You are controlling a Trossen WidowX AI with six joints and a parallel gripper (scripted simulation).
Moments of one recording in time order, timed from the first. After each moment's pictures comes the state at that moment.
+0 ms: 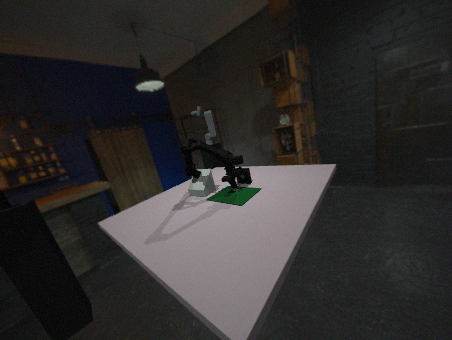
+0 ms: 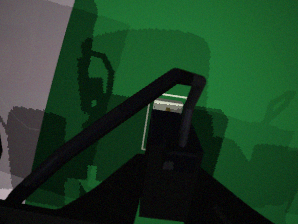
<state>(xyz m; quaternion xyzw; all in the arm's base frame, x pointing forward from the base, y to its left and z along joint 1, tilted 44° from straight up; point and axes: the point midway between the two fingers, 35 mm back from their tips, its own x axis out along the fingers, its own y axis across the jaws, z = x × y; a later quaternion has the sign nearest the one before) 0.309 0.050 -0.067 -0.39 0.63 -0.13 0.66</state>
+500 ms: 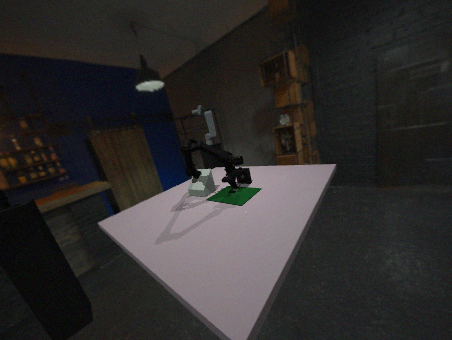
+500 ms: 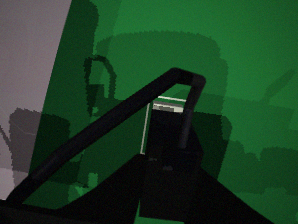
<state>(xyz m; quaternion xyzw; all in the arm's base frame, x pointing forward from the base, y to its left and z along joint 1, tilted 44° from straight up) 0.311 0.047 -0.070 -0.39 0.63 -0.13 0.66</state>
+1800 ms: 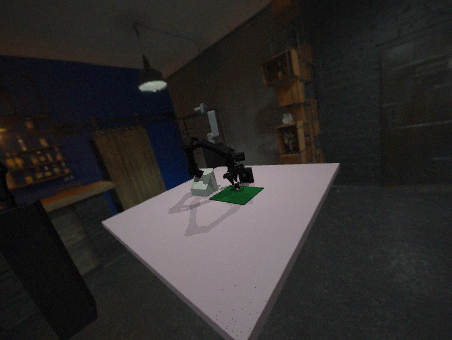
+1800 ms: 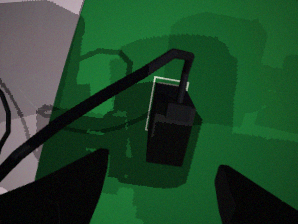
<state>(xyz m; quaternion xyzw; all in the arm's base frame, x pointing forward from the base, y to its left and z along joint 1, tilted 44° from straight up) 0.302 0.061 -0.056 -0.40 0.63 -0.13 0.65</state>
